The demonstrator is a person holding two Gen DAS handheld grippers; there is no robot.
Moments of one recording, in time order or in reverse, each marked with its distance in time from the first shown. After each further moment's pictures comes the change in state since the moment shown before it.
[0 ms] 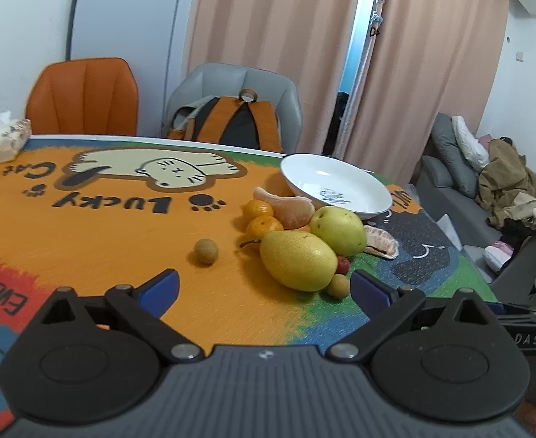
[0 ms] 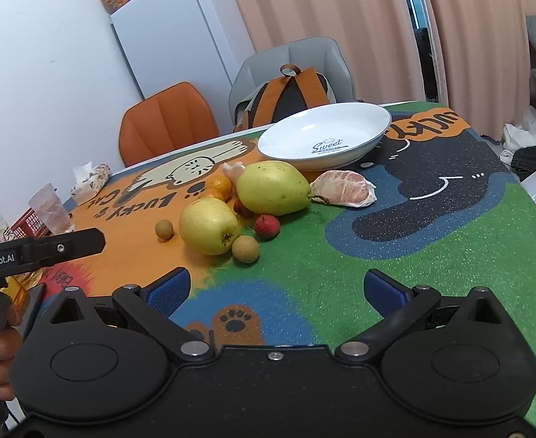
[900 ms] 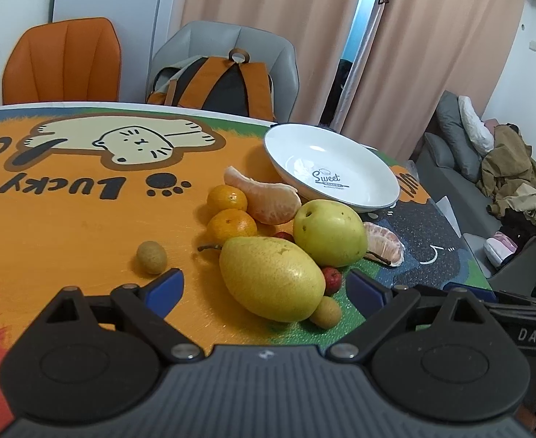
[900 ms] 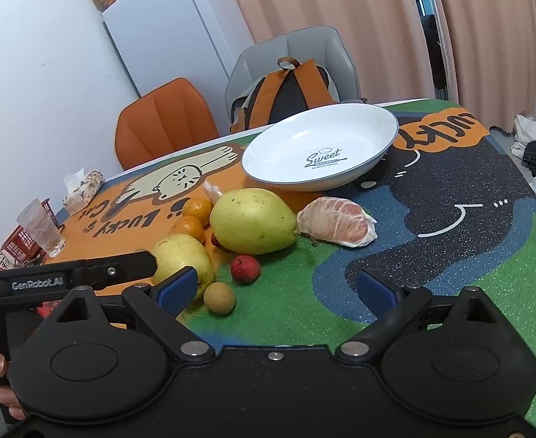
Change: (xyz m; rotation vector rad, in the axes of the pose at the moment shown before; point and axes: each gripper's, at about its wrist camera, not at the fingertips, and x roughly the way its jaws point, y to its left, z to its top) left arm 0.080 -0.021 0.023 -0.039 0.129 -0.009; right arm 0.045 -0.026 0.042 0.013 0.041 0.026
